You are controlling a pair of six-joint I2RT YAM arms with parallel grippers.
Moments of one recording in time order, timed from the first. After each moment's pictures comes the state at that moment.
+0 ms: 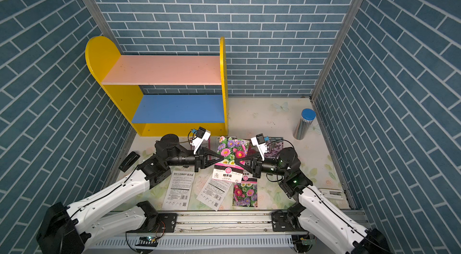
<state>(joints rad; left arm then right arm) -0.70 1.03 0.65 0.21 0.81 -0.56 0.61 0.76 0.39 0.34 -0.87 0.73</state>
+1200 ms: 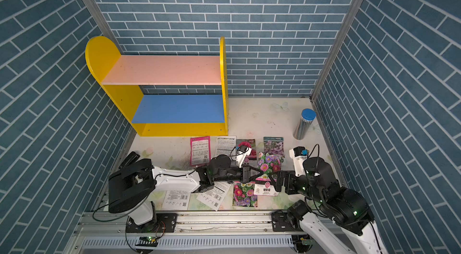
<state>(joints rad) -1.17 1.73 0.81 0.74 0.30 -1.05 0.61 0.49 1.04 -1.32 -0.12 0.55</state>
